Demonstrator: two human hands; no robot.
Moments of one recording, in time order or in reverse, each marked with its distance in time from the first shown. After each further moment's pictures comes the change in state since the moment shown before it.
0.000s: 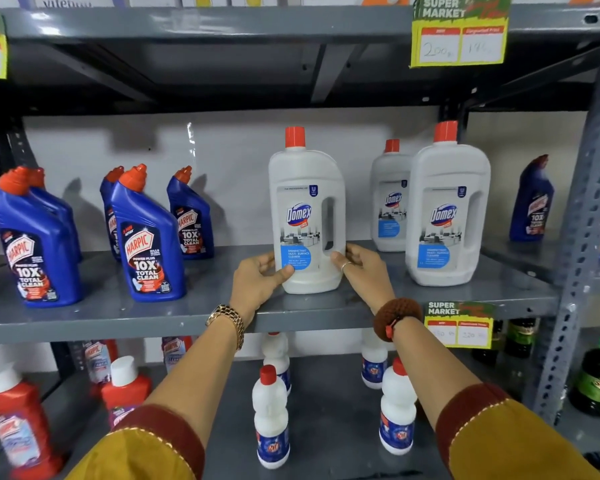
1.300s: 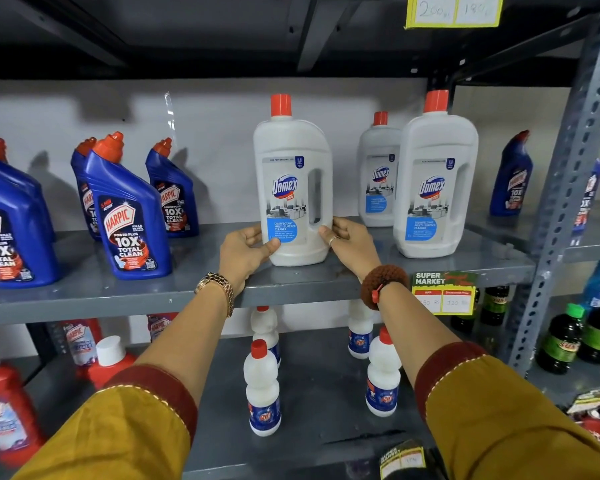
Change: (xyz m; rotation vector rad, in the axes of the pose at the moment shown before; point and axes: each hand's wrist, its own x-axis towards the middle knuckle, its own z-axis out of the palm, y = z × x) left_hand 0.008 -0.004 -0.002 -0.109 -0.004 -0.074; right_hand 0.004 0.001 0.005 -0.052 -0.012 0.061
